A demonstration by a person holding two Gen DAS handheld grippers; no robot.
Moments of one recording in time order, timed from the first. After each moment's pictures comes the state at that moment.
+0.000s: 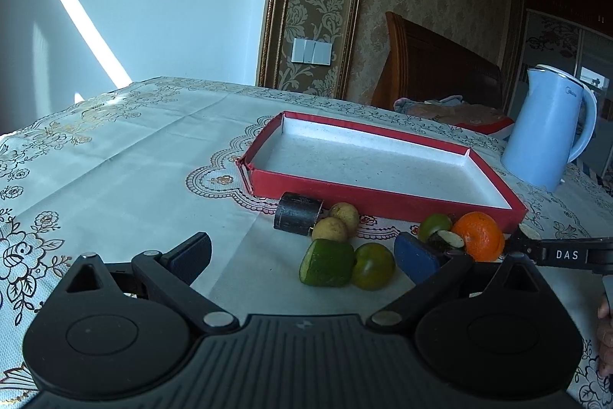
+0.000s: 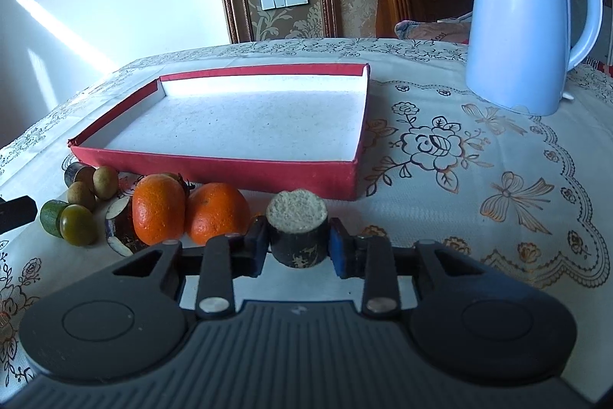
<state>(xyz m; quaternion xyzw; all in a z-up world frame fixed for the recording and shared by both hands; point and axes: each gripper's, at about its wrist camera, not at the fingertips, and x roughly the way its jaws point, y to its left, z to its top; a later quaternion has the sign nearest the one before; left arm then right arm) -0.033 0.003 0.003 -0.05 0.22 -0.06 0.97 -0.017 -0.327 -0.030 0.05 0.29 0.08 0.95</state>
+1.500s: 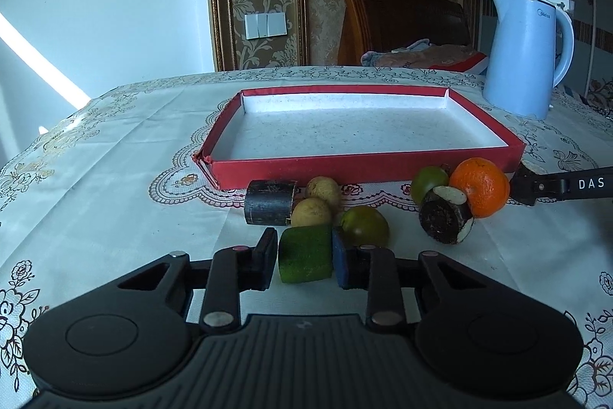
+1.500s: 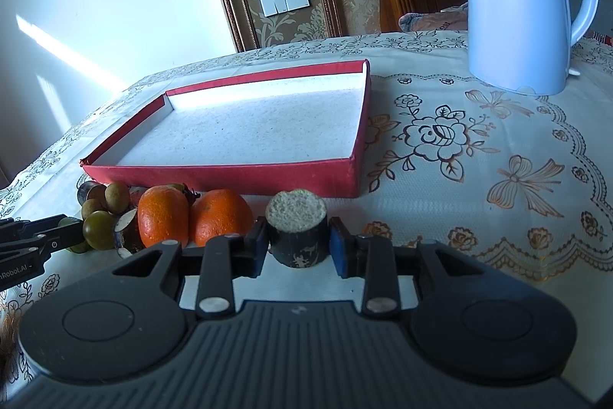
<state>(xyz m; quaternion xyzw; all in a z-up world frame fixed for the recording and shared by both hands) -0.005 -0.017 -0.007 0.05 0.26 -0.10 0.96 -0.016 -0.337 -0.032 0.09 0.29 0.10 0.95</state>
